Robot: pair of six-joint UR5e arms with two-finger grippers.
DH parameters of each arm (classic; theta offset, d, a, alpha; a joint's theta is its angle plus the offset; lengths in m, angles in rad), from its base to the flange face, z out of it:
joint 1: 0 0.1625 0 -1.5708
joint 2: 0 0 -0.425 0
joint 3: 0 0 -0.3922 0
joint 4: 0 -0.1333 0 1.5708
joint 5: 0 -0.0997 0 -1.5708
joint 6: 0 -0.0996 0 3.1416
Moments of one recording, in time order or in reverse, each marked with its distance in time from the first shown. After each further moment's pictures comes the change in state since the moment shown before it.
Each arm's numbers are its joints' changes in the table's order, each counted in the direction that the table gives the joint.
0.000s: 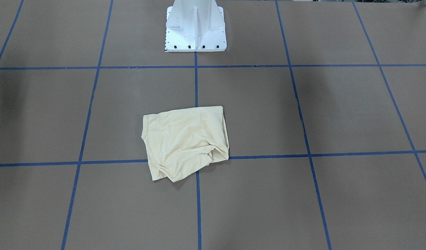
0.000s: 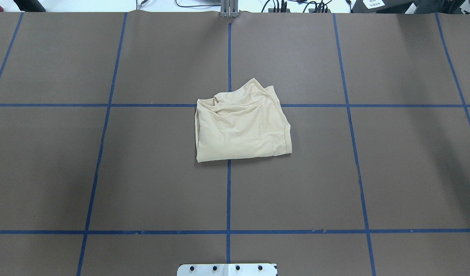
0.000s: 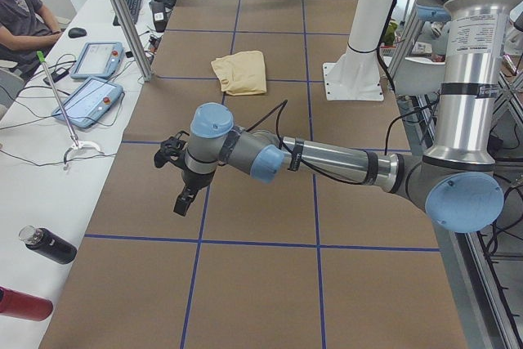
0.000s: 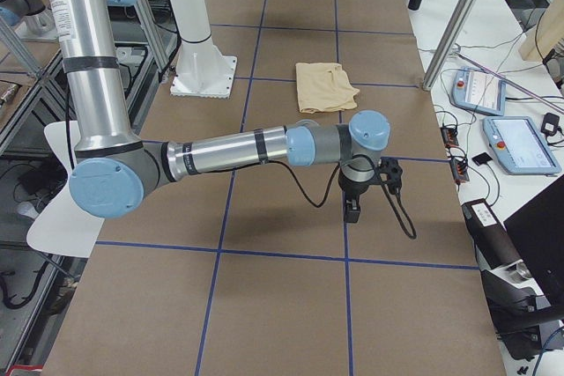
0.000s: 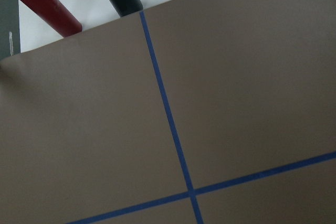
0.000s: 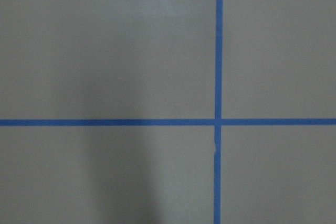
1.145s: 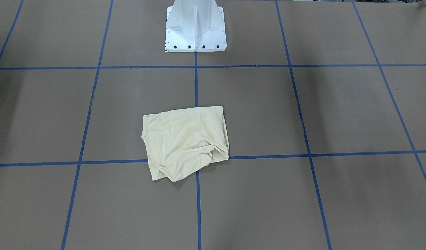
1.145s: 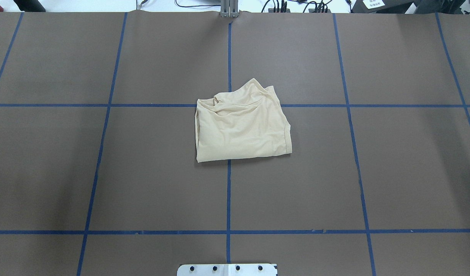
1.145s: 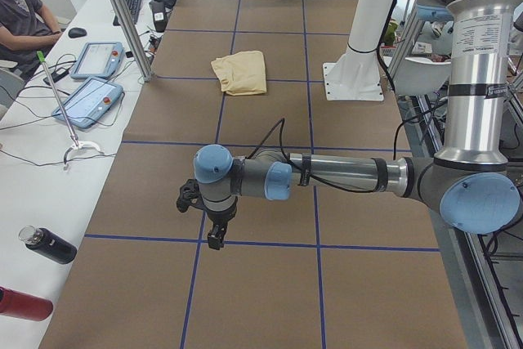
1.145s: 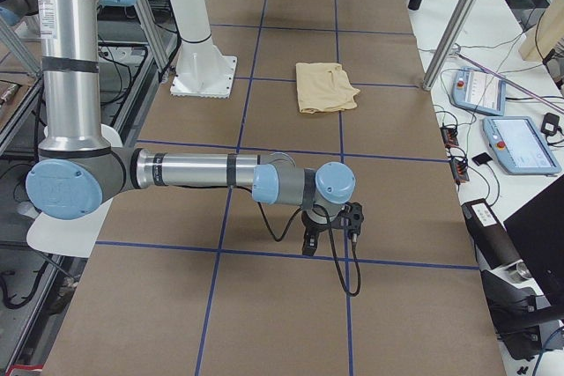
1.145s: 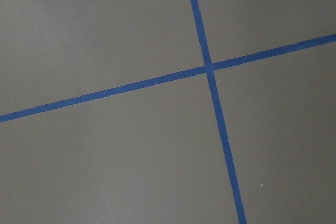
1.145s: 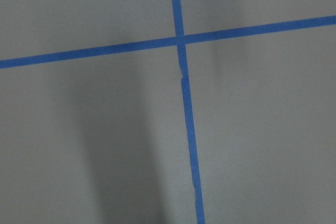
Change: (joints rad) left arm 0.000 -0.044 -0.059 -0.214 0.119 -0.112; right arm 0.006 0.135 0.027 -0.028 -0.073 -0.001
